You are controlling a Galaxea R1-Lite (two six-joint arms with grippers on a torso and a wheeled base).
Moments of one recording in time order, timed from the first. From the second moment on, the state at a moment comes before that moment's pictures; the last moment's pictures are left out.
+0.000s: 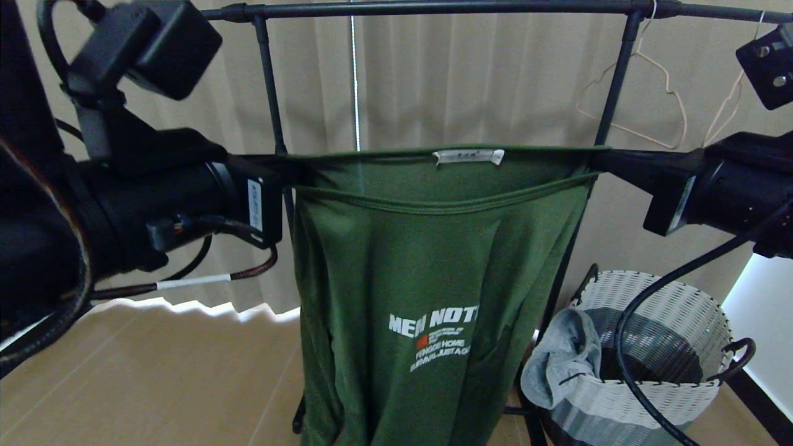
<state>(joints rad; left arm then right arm) -0.68 1.37 -1.05 -0.23 0.23 0.18 0.48 1.34 -0.94 -0.34 -0.06 -0.05</state>
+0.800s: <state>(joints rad) -0.64 1.43 -1.20 -0.16 0.08 0.20 0.45 1.34 -1.00 -0.33 -0.07 -0.06</state>
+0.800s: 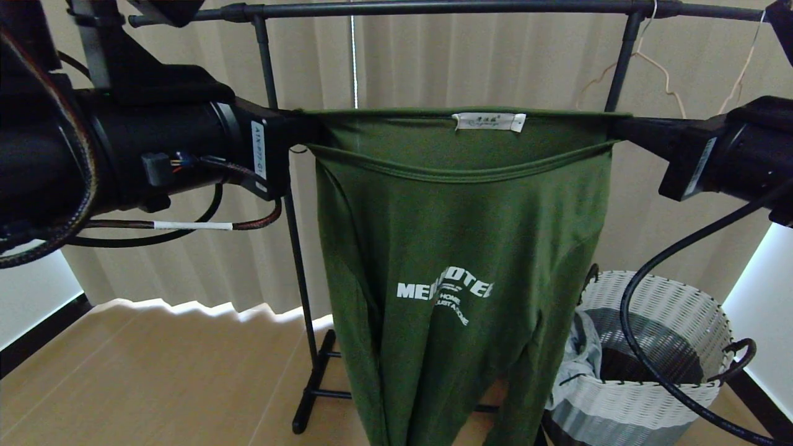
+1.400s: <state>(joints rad) -0.66 1.58 -1.26 -0.34 0.08 0.14 0.54 1.04 -0.93 -0.03 -0.07 -0.06</state>
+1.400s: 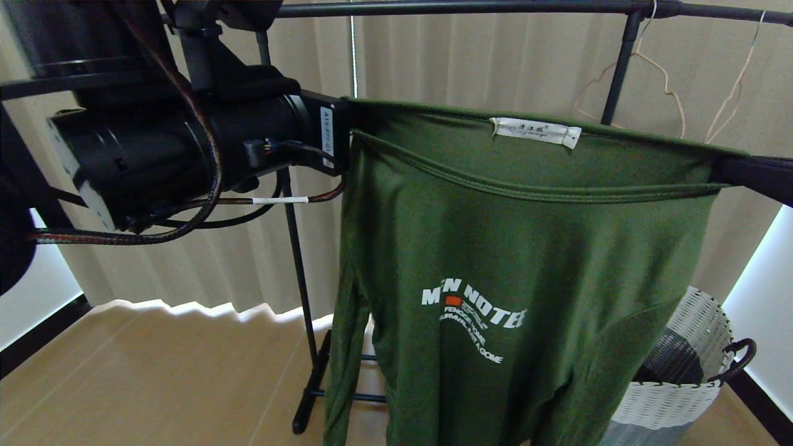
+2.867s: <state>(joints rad) -0.78 1.26 -1.10 -0.03 -0.08 0.10 0.50 1.39 -1.17 -0.19 -0.07 -0.06</state>
